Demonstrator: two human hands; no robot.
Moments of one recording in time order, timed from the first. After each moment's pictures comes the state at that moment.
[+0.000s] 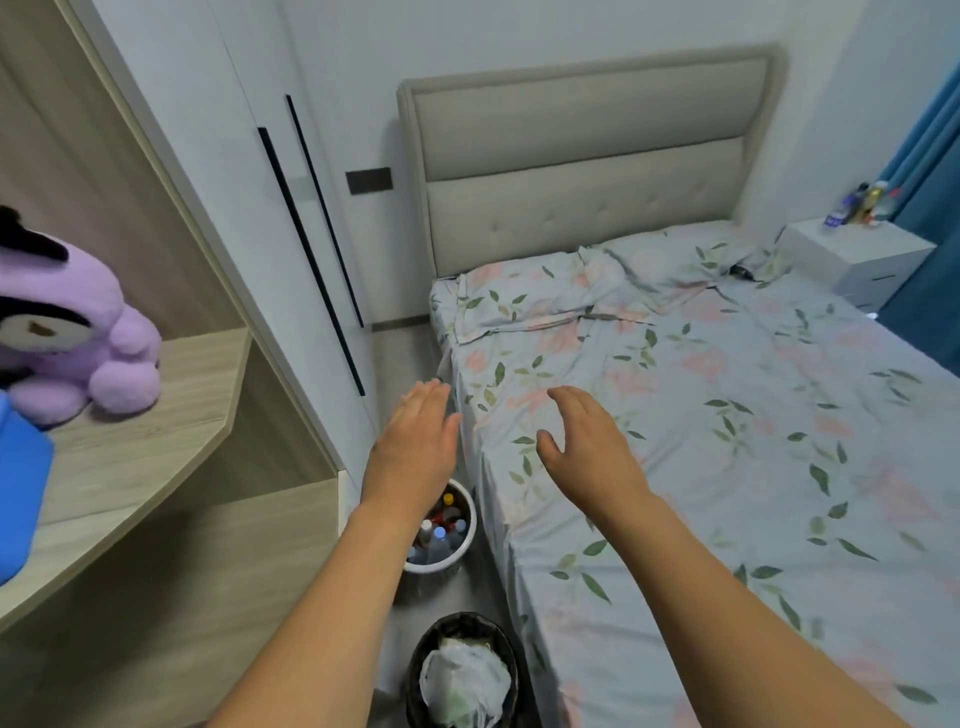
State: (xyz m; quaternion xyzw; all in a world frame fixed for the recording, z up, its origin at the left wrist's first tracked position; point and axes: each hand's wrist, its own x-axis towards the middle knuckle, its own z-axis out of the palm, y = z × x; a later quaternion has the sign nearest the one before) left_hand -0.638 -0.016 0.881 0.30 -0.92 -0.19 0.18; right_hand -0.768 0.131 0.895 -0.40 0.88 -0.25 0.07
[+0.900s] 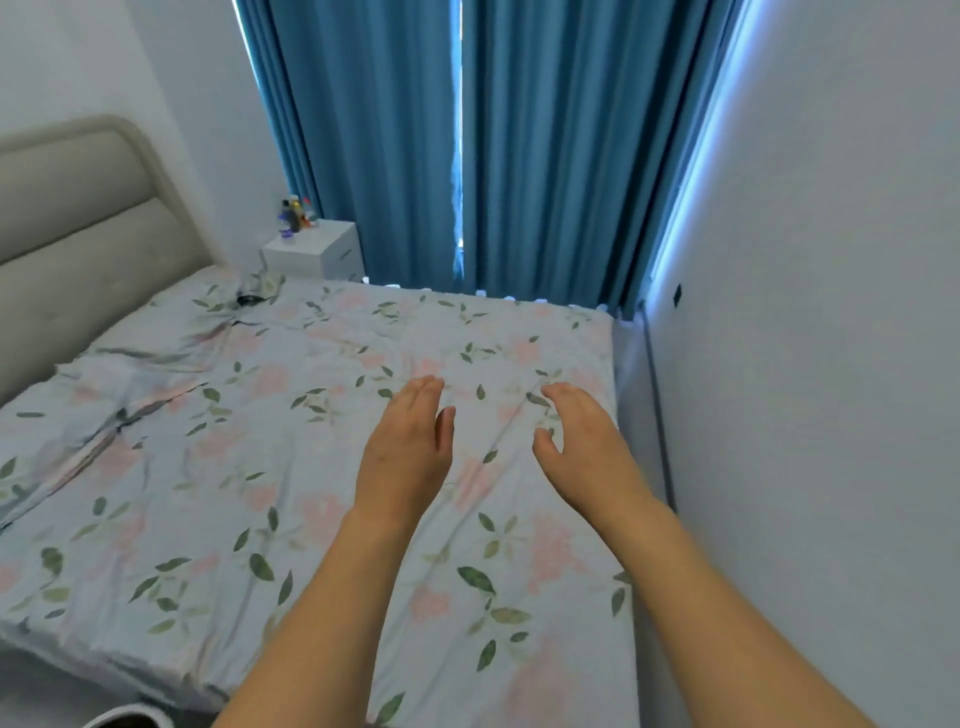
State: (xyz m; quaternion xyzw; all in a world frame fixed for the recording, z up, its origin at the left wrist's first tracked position) left_hand -0.704 0.396 0.919 -0.22 -0.93 -0.27 0.15; right_hand -0.624 0.570 0.943 0.10 0.95 -0.27 -0.13
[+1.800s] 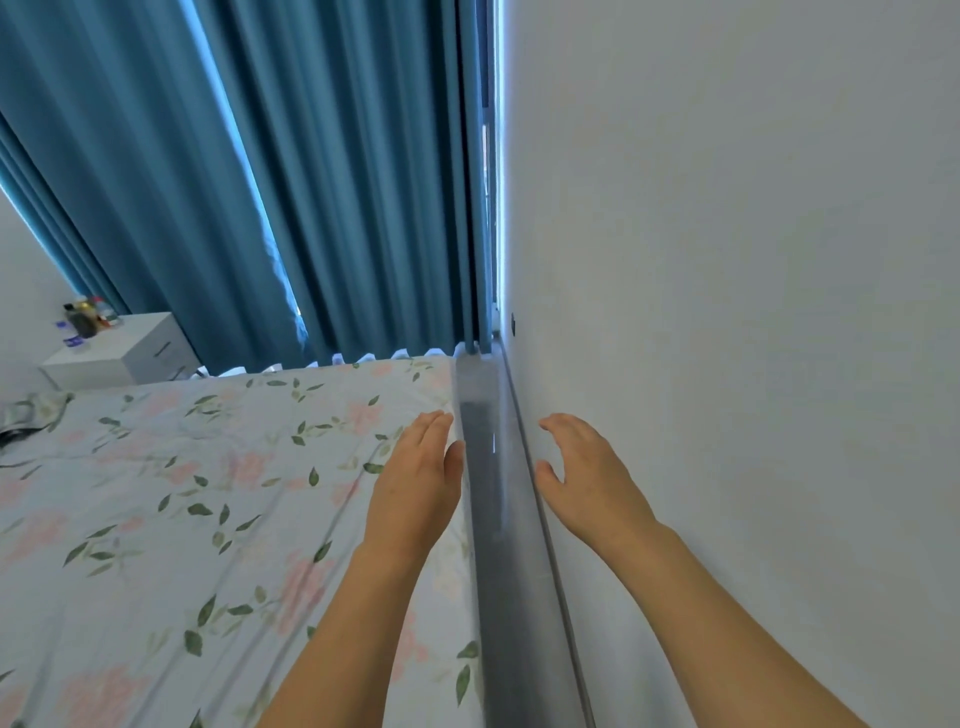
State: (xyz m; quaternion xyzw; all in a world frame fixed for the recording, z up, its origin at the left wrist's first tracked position) left_hand -0.637 0.757 0.928 -0.34 -0.89 -0.28 0.09; right_hand -0.511 0.899 0.949 0.22 0.93 -0.24 -0.17
